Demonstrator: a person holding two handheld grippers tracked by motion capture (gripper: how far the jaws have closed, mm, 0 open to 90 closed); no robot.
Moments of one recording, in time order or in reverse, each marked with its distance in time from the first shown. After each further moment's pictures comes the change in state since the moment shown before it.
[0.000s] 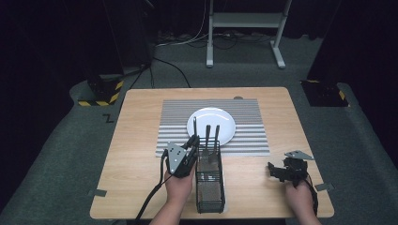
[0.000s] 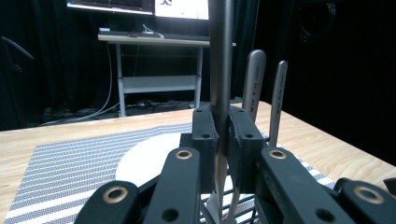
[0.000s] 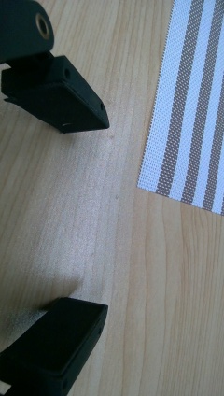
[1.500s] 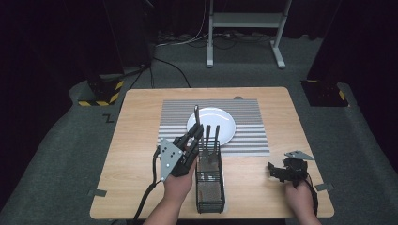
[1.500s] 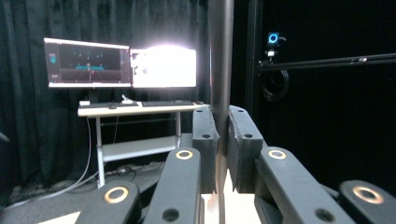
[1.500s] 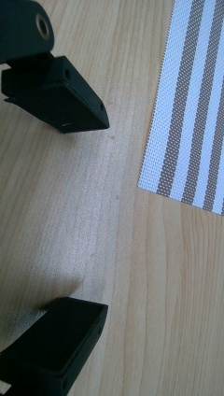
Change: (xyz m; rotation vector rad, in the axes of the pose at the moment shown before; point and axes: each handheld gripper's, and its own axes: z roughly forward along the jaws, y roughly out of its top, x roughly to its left) left arm -0.020 0.076 -0.035 -0.265 -0.115 0.074; right arm 0.000 0.000 0.000 -0.001 0.001 0.001
